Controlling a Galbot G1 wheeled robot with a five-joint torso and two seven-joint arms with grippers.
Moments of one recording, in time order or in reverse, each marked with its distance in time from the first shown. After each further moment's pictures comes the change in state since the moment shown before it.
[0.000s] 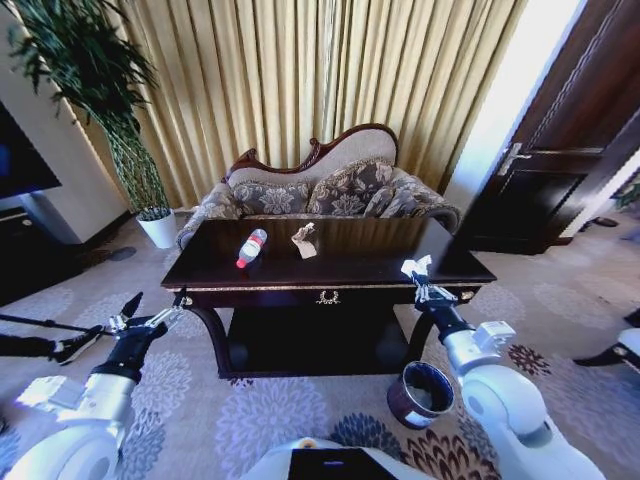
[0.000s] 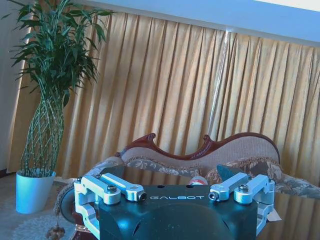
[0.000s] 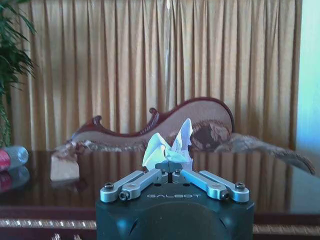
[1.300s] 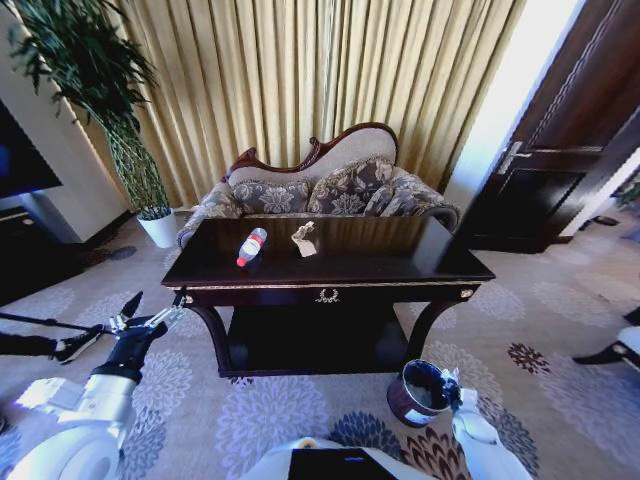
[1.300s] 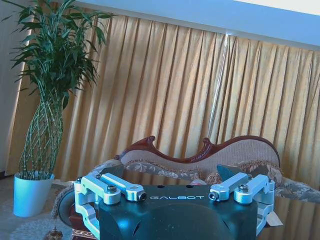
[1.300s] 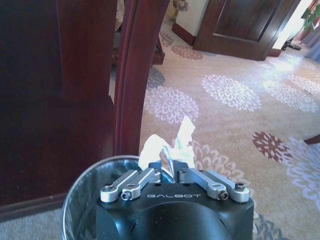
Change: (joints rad) left arm 0.000 -0.012 -0.004 0.000 0.000 -0.020 0.013; right arm 0.363 0.094 -0.015 -1.350 -0.263 0.260 -0.031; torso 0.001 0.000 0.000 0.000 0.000
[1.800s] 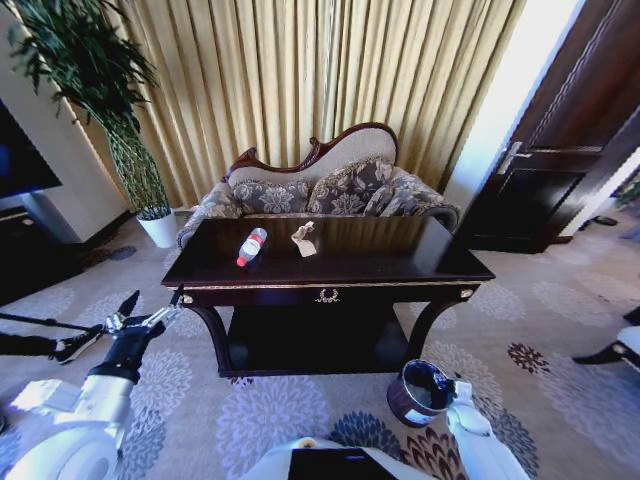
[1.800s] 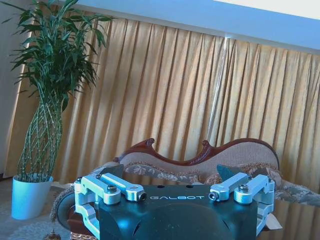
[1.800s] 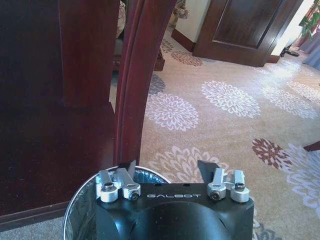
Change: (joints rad) left arm -0.006 -0.001 0.004 0.000 -0.002 -0.008 0.002; right arm 0.004 0.002 0.001 0.018 -0.012 -0.006 0.008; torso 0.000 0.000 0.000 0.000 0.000
